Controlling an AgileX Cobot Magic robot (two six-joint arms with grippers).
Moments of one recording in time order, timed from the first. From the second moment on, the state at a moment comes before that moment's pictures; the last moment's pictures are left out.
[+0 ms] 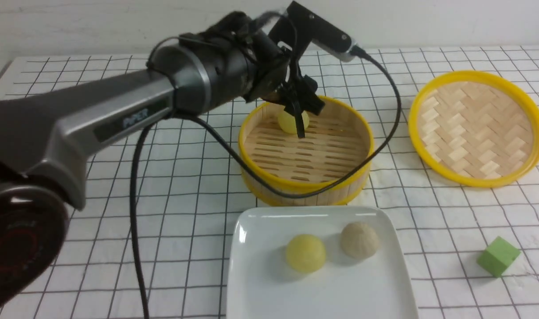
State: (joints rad) right arm 0.42 0.37 -1.08 0.19 1.26 -0.23; left arm -0.63 2.06 -1.71 0.55 0.43 -0.29
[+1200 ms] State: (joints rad) right arm 0.42 0.37 -0.99 0.10 1.26 -0.26; left arm -0.60 2.21 -2.03 0.15 0.70 -0.21
